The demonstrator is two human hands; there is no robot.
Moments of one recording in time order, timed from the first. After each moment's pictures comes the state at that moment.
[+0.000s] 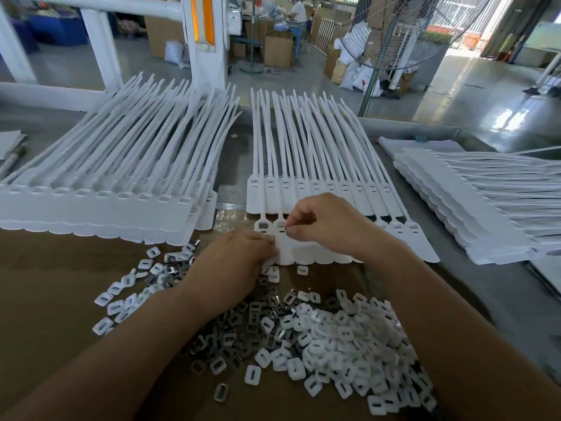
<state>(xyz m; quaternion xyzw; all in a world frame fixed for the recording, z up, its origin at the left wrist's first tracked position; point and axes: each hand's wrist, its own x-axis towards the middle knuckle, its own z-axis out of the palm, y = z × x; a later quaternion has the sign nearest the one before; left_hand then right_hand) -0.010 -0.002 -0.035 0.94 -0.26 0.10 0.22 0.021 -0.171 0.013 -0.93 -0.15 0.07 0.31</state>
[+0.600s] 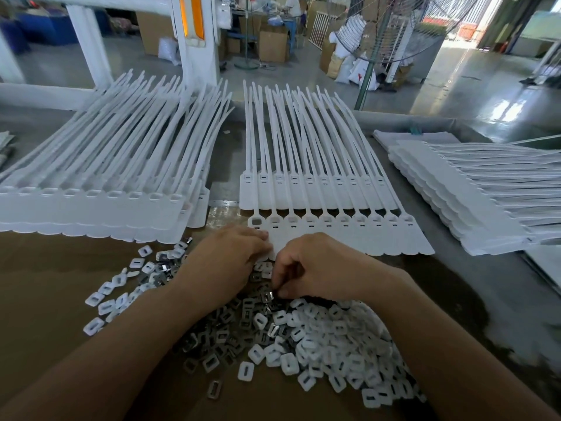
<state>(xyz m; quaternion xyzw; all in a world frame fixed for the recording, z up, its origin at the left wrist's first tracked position) -0.005 -0.004 -0.037 0.95 -0.26 0.07 0.19 -0.022 -0.170 0.009 -0.92 -0.27 0.17 0.24</state>
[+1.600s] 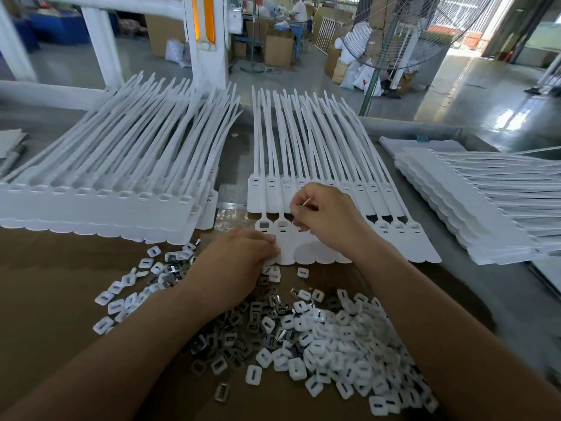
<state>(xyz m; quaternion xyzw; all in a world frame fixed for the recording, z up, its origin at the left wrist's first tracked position) -0.008 -0.003 -0.033 0.94 -0.27 0.09 0.20 0.029 -0.169 0.004 -0.92 -0.10 -0.02 0.39</state>
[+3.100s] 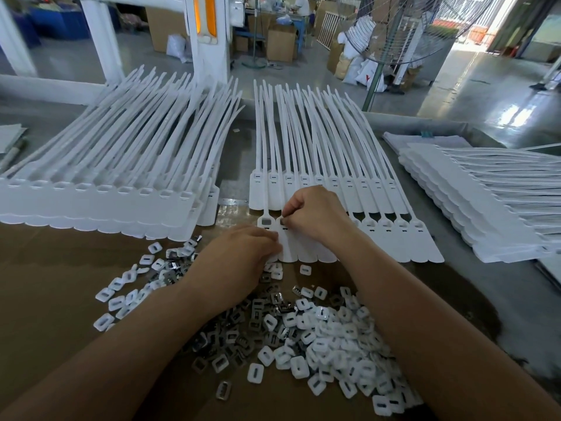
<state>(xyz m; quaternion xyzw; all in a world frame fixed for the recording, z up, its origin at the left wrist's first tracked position) -0.010 -0.004 -0.034 0.94 -0.27 0.09 0.20 0.048 -0.154 -0.010 -0.96 -0.05 0.00 0.29</state>
